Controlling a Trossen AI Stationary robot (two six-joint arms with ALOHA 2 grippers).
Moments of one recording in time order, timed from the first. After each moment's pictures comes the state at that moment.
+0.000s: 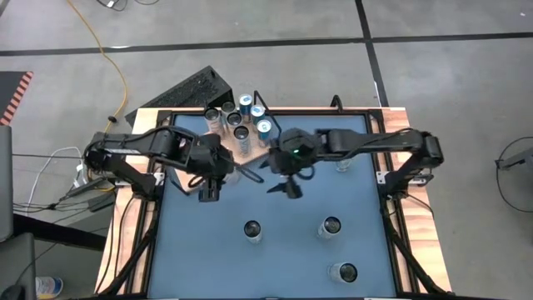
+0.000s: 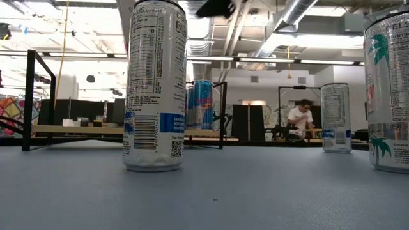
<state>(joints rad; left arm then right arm) -0.12 1.51 1.80 -1.37 -0.22 -0.10 -0.01 1.62 1.57 -0.59 -0.21 -0.22</state>
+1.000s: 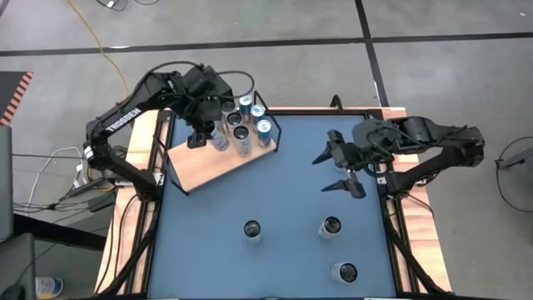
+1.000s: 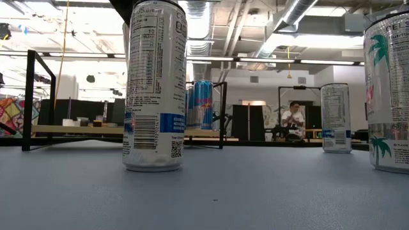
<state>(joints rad) 0.54 1.49 1.80 -1.42 0.12 0.47 0.13 1.21 1.56 -0.97 -0.10 -0.08</state>
